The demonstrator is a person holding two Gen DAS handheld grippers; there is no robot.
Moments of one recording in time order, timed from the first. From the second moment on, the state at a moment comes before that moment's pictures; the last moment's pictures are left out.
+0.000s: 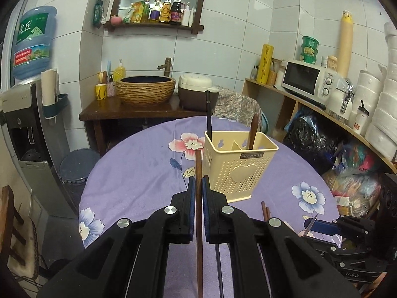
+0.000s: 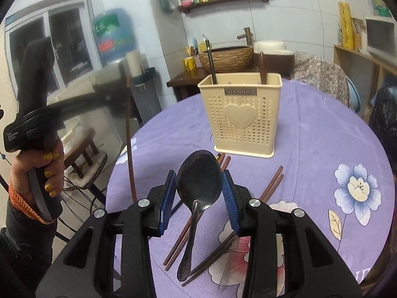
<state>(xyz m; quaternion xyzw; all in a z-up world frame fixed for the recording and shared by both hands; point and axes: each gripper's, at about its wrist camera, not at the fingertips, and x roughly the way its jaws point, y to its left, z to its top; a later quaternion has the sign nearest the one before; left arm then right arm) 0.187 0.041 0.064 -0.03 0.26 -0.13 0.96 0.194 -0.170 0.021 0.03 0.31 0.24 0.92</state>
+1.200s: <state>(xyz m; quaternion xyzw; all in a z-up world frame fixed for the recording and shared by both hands) 0.308 -0.004 0.169 -0.09 0.13 -0.10 0.98 0.366 -0.180 0.118 -0.03 0.13 0.08 0.99</state>
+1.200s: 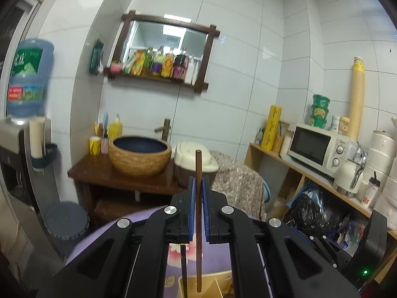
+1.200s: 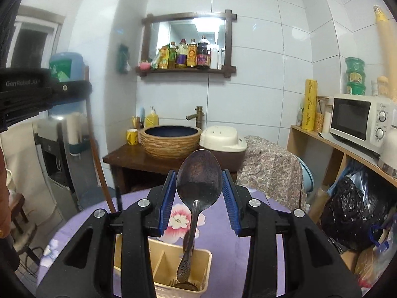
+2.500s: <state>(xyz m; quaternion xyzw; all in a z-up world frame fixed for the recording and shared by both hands) 0.220 0.006 0.034 0.00 0.27 -0.12 0.95 0.256 -0.197 0.026 -0.03 0.24 0.10 0.97</state>
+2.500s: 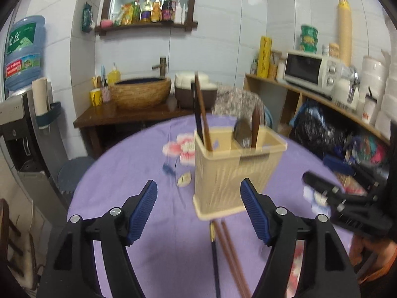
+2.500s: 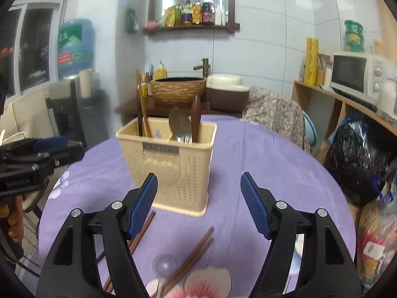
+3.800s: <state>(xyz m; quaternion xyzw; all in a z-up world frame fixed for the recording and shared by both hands) 0.192 0.014 -0.086 -0.02 0.43 -0.09 0.90 0.276 -0.150 -0.084 -0.06 0.42 0.18 0.89</state>
